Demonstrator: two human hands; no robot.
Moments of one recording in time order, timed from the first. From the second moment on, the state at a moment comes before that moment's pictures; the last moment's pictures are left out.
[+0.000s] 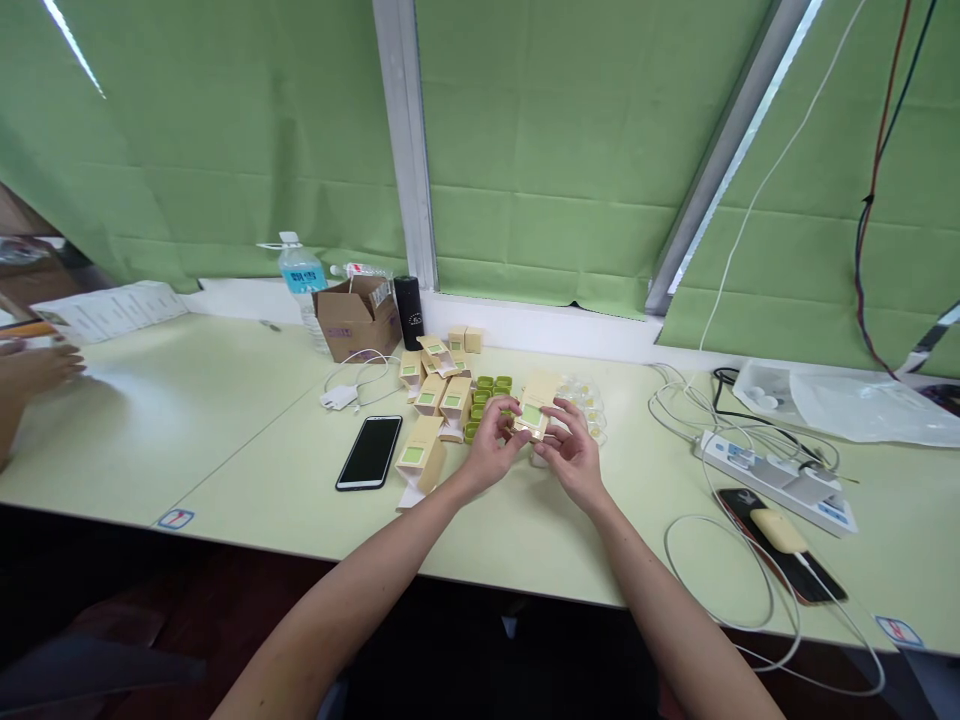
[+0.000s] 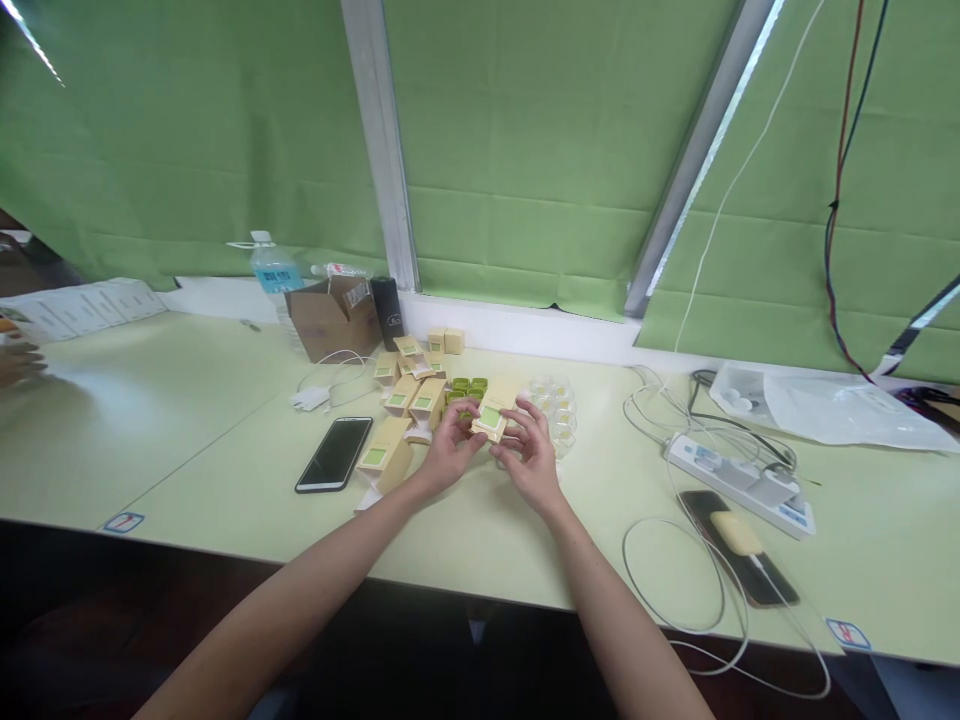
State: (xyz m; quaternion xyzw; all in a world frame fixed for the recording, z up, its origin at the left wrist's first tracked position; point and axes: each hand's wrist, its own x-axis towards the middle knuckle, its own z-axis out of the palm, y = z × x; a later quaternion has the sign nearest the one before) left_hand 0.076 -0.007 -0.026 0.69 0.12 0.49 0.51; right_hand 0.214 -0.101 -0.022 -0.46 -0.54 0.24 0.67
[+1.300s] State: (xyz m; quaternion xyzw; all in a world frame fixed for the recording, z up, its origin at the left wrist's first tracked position) left_hand 0.074 -0.012 -0.029 0.71 0.11 0.52 0.47; right_hand 0.210 -0.099 -0.027 -0.46 -0.53 0.19 0.69
